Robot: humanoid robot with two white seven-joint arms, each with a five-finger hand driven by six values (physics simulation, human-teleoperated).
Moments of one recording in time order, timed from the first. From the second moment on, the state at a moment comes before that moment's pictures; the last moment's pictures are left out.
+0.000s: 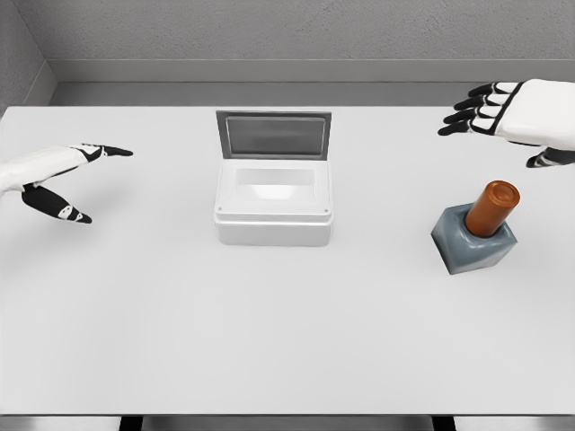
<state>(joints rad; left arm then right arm) -0.60 0.93 -0.66 -1.17 0.06 -0.61 -0.48 -0.72 -1.13 0.51 -1.70 0.24 -0.61 0.61</state>
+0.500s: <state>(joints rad) -0.64 0.88 -0.99 -1.09 0.60 -0.61 -0.32 -0.68 -1.17 0.52 -1.66 0.26 -0.61 0.61</state>
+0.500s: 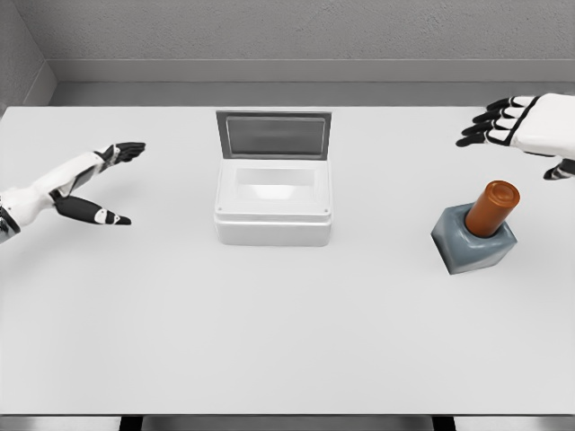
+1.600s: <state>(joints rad) -0.71 0.85 -1.07 -1.09 0.74 -0.61 -0.29 -0.69 -1.09 0.69 -1.59 0.39 -0.61 0.61</state>
